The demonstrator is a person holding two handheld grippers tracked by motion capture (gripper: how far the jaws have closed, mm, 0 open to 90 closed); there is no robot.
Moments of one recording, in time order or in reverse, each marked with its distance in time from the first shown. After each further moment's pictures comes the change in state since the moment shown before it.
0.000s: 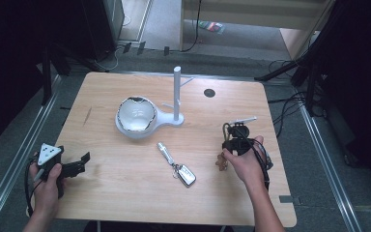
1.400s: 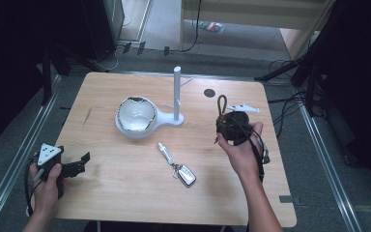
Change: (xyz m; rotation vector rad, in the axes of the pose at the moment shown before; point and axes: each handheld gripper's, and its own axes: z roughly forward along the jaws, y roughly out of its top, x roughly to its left) left arm 0.000 0.000 0.000 -0.001 -0.002 0.000; right arm 0.031 0.020 -0.054 -0.405 0.050 -0.090
